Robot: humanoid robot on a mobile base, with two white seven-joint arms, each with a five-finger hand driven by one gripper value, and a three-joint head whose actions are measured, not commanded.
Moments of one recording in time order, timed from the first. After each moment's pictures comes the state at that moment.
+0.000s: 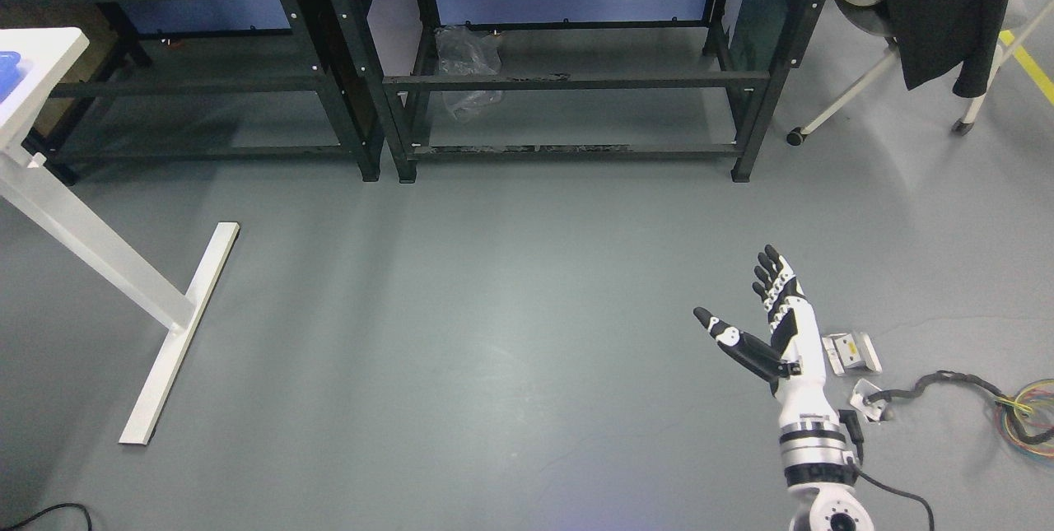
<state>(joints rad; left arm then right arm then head) 0.00 0.00 -0.08 0.00 0.13 0.01 0.18 0.22 0.00 0.11 -1.62 0.00 -0.18 -0.14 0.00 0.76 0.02</state>
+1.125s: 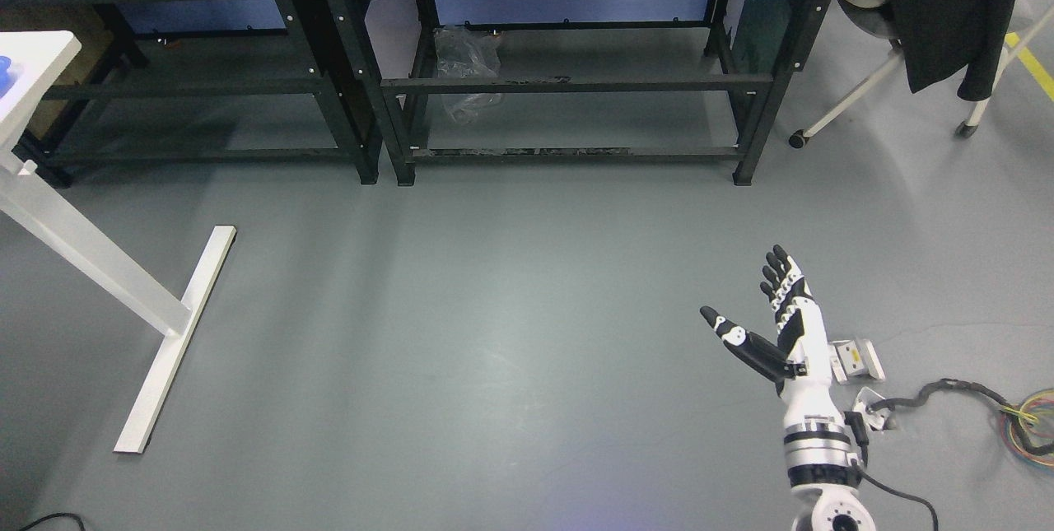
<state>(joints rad) 0.00 0.00 -0.08 0.00 0.13 0.01 0.18 0.22 0.00 0.10 -1.62 0.03 -0.19 -0.15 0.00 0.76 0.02</state>
